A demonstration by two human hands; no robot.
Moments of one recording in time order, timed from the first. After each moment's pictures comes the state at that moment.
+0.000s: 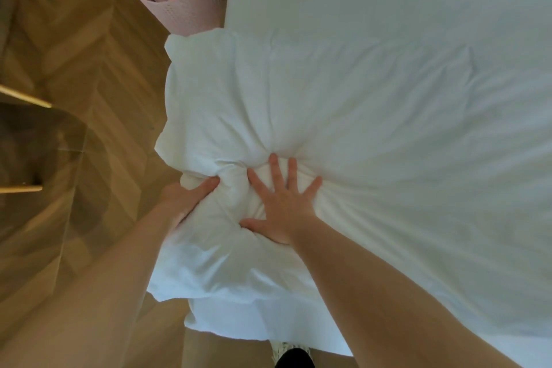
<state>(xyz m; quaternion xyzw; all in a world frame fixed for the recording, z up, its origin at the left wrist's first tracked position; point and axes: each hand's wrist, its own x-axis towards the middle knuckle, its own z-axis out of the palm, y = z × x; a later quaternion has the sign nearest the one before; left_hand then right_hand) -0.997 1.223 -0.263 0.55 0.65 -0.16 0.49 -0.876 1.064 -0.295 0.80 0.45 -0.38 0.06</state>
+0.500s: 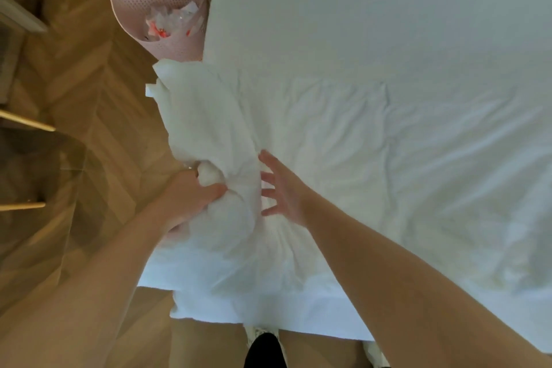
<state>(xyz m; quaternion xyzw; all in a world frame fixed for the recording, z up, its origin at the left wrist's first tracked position) -0.926 1.176 -0.136 0.69 0.53 -0.17 0.46 -0.799 1.041 -0.176 0.56 -0.04 -0.68 -0.48</state>
